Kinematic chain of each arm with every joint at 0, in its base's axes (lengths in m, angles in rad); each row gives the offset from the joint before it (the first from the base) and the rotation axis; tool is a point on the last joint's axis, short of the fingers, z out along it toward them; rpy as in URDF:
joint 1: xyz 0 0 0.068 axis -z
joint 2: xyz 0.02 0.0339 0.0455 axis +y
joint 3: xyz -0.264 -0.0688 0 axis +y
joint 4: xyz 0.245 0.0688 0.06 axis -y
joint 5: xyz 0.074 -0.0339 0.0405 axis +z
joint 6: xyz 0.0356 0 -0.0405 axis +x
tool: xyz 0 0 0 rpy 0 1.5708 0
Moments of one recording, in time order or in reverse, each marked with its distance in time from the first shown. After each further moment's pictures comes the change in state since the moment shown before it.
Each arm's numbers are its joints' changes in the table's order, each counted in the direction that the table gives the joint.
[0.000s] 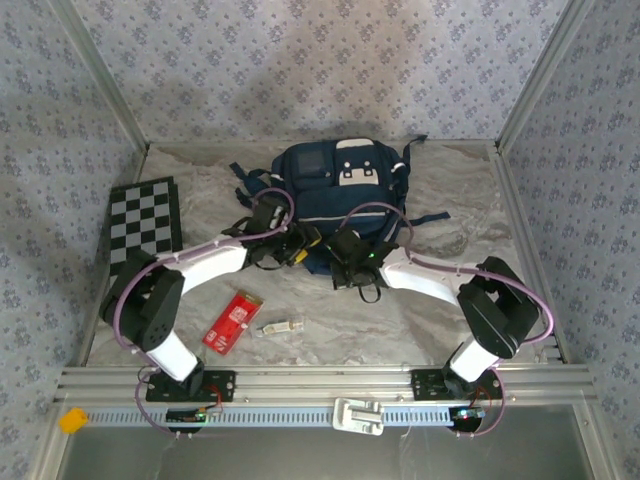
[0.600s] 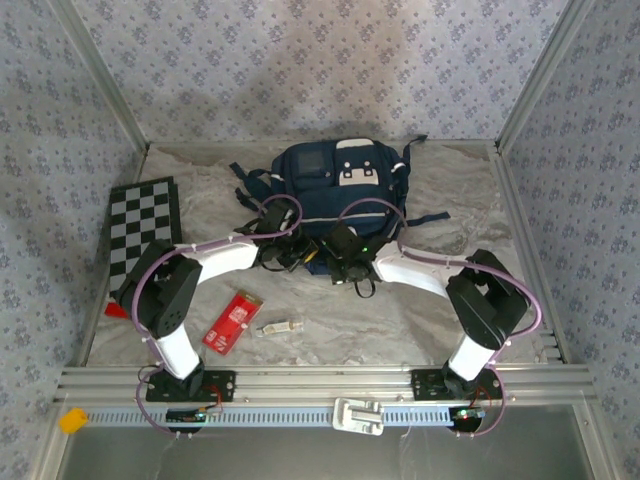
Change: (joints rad) left arm 0.022 0.095 -0.028 -0.014 0.048 -0.072; right arm 0.011 0.074 -0.070 -0.016 -0.019 -0.006
